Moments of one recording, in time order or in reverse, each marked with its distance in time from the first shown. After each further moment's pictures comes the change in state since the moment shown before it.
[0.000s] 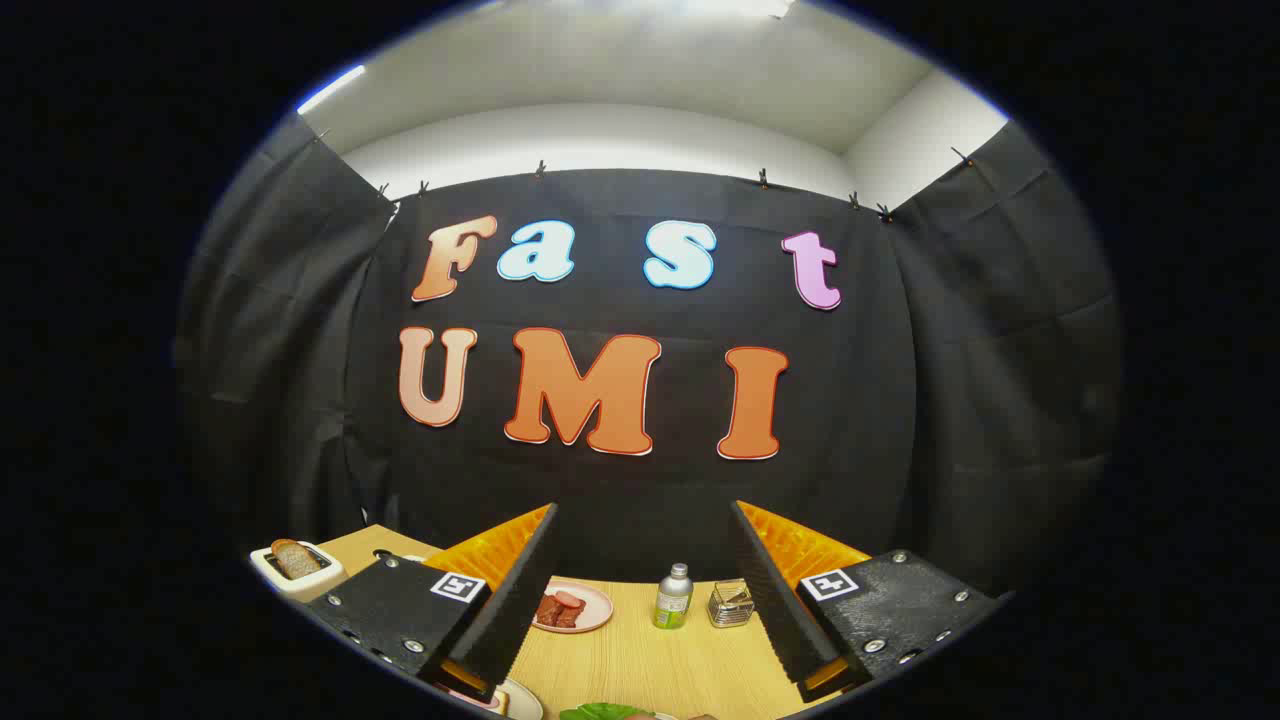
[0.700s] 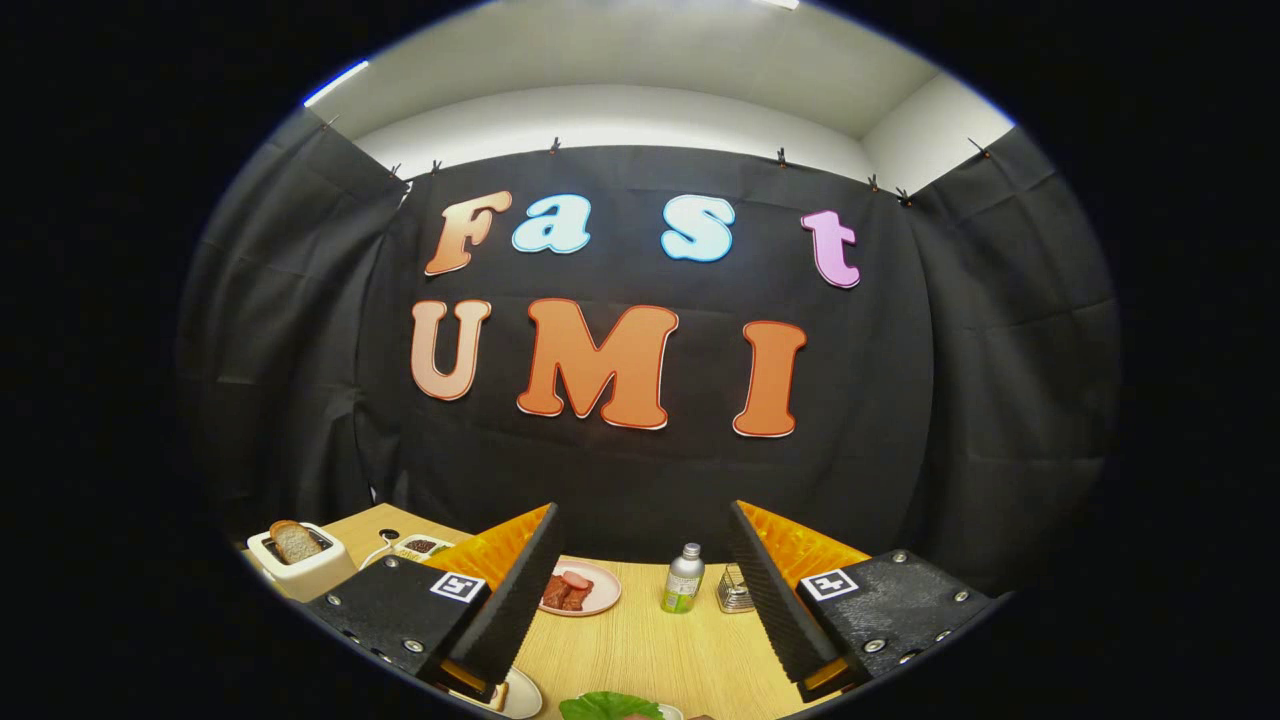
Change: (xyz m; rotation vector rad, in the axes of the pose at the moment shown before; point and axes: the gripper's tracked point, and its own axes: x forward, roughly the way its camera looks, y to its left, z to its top) arm 0.011 0.008 -0.039 -0.018 0.083 0.030
